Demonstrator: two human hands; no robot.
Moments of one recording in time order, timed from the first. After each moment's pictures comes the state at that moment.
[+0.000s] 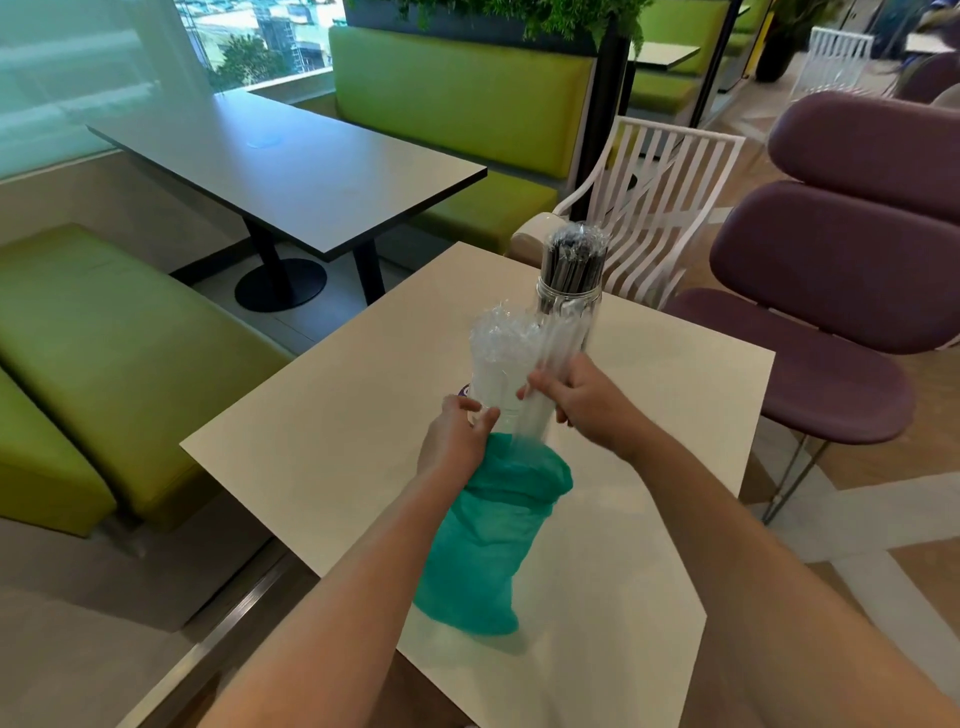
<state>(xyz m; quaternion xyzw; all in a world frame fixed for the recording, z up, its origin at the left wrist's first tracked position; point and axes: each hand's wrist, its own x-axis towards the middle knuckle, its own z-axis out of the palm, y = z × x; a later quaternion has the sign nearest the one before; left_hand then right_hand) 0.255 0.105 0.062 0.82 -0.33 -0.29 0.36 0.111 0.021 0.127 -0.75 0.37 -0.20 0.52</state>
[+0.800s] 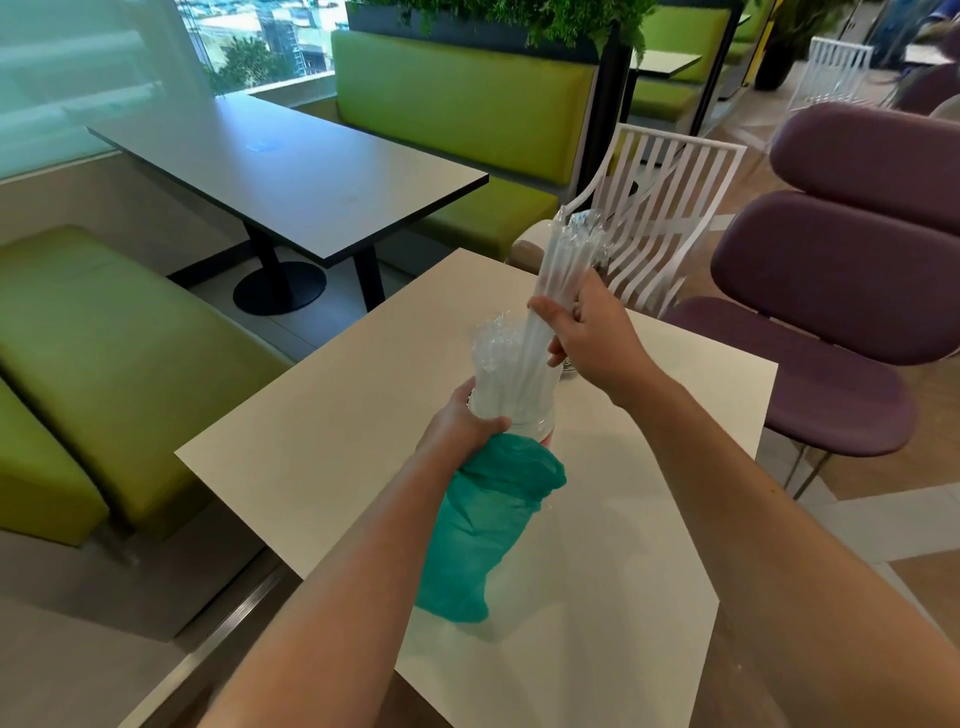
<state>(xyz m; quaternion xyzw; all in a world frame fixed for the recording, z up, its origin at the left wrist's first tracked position) 0.275 0.075 0.075 0.82 -0.30 -0.38 0.30 0.137 -0.005 0.187 -0.76 0.37 -0.33 0.42</state>
